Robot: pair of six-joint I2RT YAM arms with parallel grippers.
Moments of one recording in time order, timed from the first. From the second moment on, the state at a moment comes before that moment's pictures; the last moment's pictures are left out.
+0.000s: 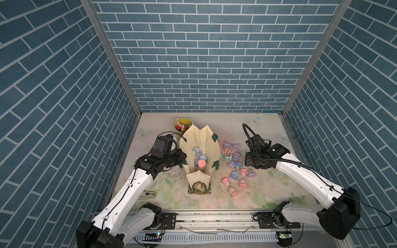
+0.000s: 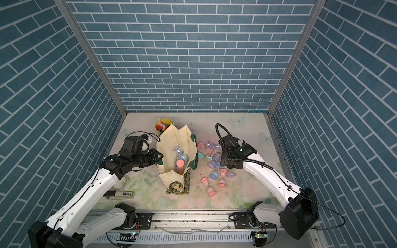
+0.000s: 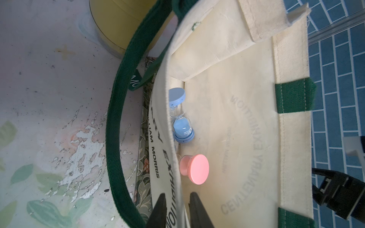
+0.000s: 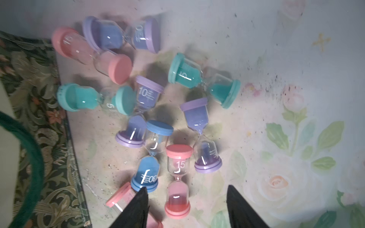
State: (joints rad) left arm -0.37 1.01 0.90 -0.71 0.23 -0.66; right arm 0.61 1.25 1.03 -1.02 0.17 0.71
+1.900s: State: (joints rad) left arm -0.37 1.00 0.88 -0.69 0.23 -0.69; right arm 0.42 1.62 0.90 -0.81 -0.03 0.68
